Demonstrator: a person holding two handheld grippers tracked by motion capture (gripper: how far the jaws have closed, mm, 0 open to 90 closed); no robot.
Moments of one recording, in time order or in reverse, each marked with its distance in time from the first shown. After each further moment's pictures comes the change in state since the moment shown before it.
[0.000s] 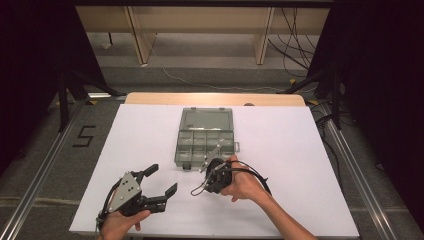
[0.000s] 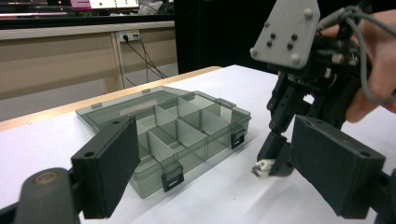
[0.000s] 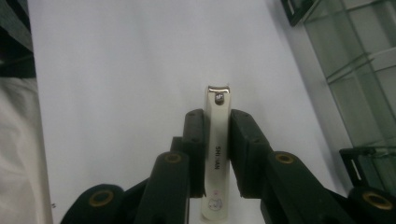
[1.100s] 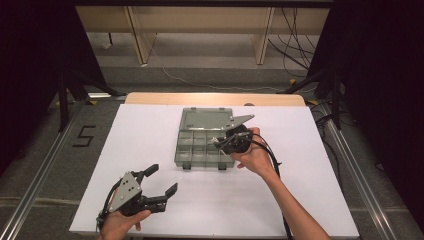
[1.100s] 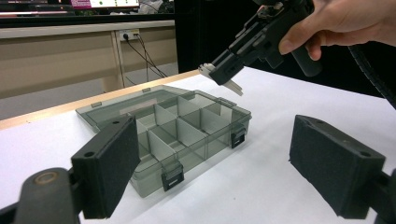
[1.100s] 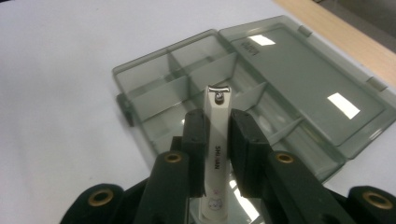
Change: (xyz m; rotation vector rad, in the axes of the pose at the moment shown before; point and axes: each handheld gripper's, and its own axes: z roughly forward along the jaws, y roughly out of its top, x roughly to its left) left arm 0.000 0.000 0.000 0.007 0.004 -0.001; right arm -0.072 -0.006 -0.048 -0.395 -0.266 0.176
